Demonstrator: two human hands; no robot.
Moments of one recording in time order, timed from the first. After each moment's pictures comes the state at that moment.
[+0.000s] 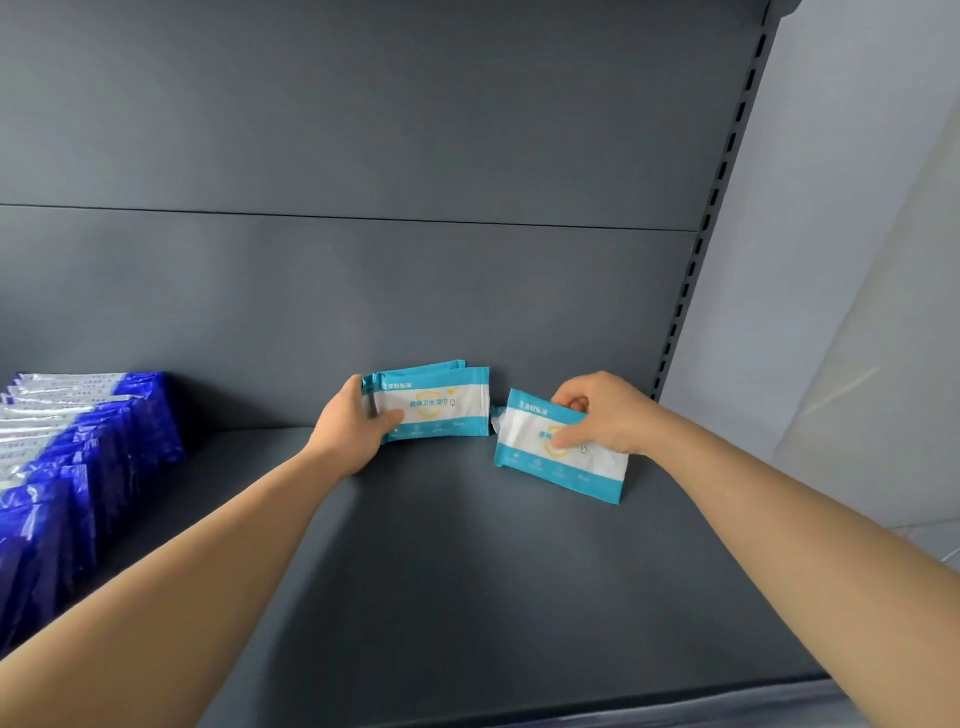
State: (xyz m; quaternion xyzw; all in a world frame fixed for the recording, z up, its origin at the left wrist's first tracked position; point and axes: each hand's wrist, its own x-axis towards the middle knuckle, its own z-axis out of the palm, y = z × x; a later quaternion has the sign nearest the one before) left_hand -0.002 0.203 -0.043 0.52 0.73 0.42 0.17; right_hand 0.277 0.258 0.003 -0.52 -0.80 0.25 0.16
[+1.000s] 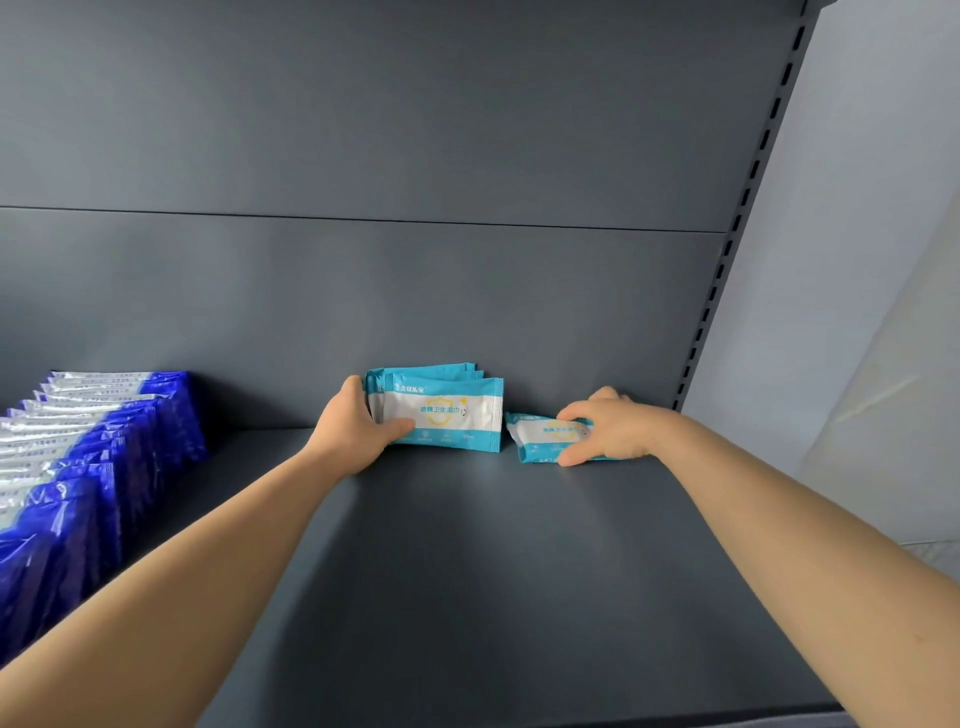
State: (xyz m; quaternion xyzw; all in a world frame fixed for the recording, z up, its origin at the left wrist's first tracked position) left_hand -0.018 0.198 -0.041 0.52 0.74 0.39 0.15; right_hand 0.269 0.279 -0.007 -0.56 -0.81 0.17 -0.05
